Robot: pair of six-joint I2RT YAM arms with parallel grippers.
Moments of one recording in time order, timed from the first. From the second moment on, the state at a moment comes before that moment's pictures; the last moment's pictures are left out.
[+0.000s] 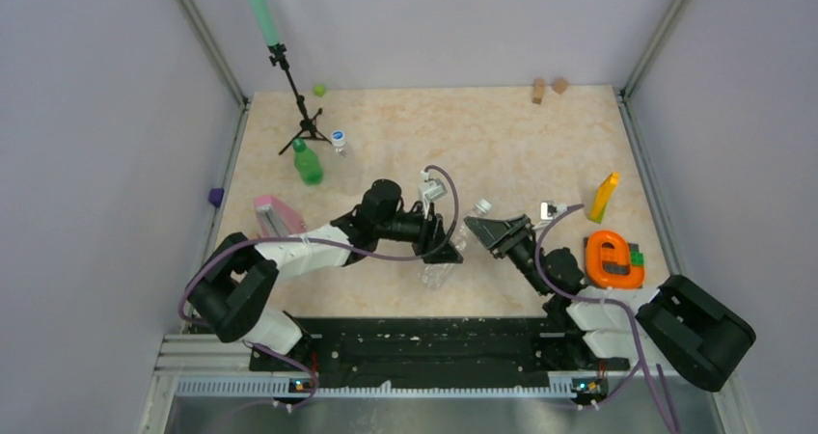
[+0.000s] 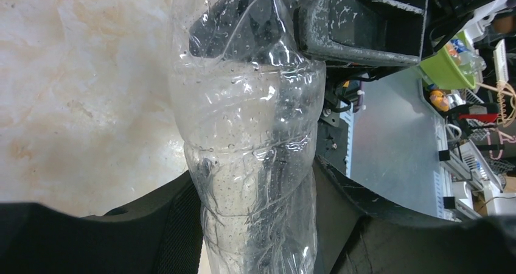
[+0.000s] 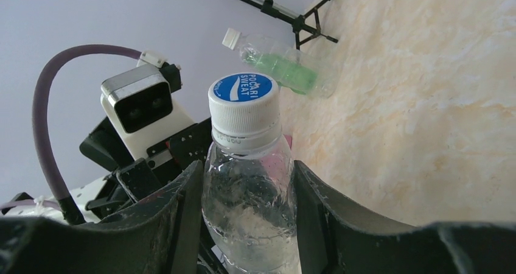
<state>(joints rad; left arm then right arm) -0.74 1.48 0.72 0.38 0.79 -0.44 0.73 1.16 0.04 1.28 0.12 1.15</state>
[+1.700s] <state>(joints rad) -0.98 1.21 0.73 -0.19 0.12 0.25 0.68 0.65 0.22 0.29 -0.12 0.97</state>
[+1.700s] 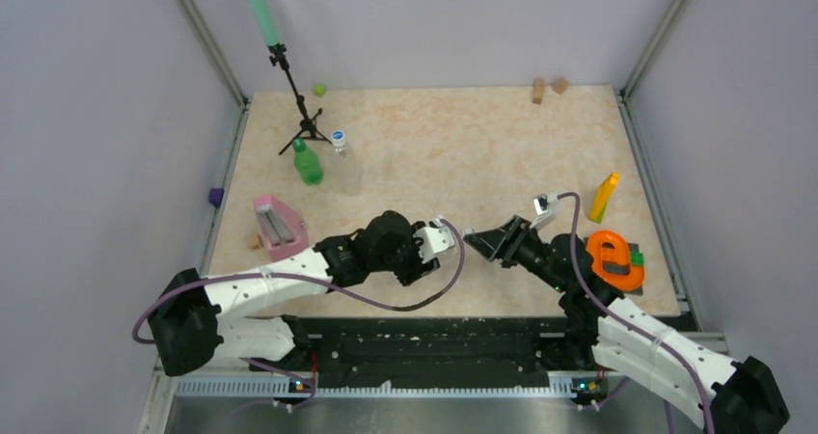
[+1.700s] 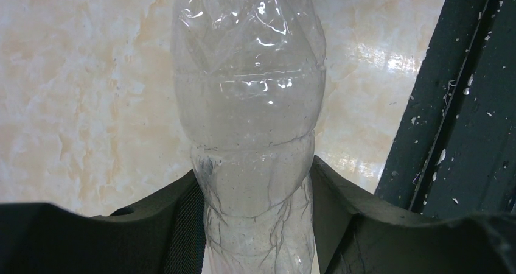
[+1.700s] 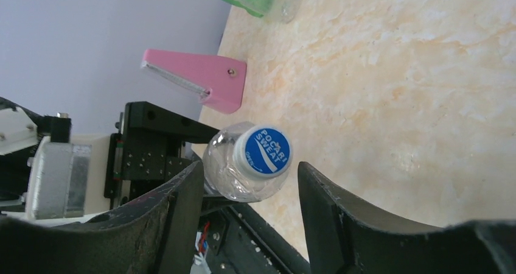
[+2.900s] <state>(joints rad) -0.99 1.18 0.72 -0.15 0.08 0.15 0.67 0.73 0.22 0.47 -0.11 1.02</state>
